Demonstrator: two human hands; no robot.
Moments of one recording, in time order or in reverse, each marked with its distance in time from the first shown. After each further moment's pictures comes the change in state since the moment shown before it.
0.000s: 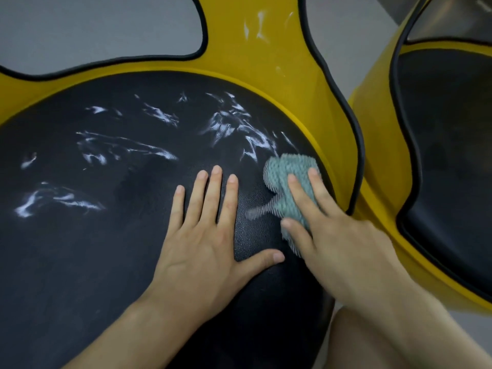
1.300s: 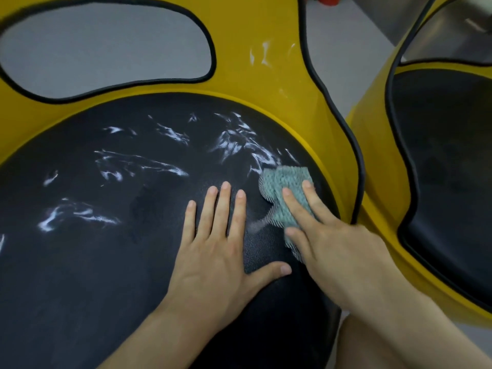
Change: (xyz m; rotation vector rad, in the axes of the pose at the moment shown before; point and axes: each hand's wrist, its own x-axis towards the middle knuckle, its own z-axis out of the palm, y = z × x) left_hand 0.001 0.000 -0.001 -0.015 -0.016 0.007; right_hand 0.008 -0.003 0.005 -0.093 0.137 -0.120
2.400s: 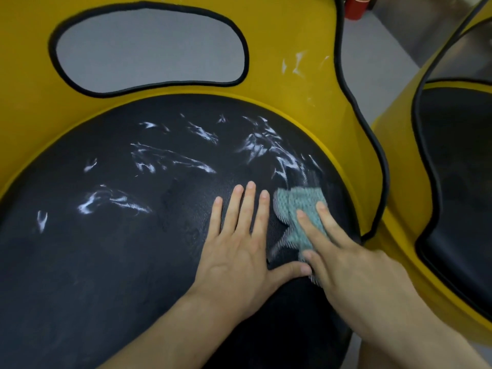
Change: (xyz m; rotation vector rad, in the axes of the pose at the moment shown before) left_hand -0.003 0.000 -0.002 -0.091 0.018 -0.018; right_hand -0.018 -0.007 0.010 0.041 0.102 -0.040
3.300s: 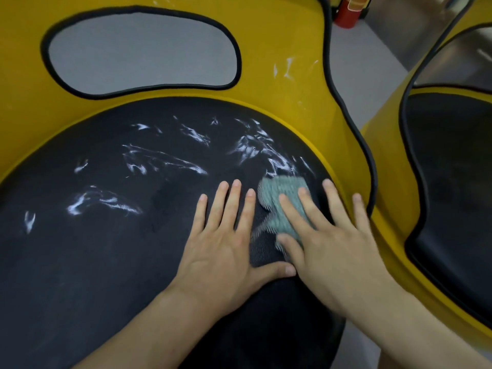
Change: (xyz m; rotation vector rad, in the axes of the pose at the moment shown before) left_hand 0.001 -0.009 -0.007 0.008 0.015 0.008; right_hand 0.026 -0.008 -0.017 -0.056 -0.026 0.015
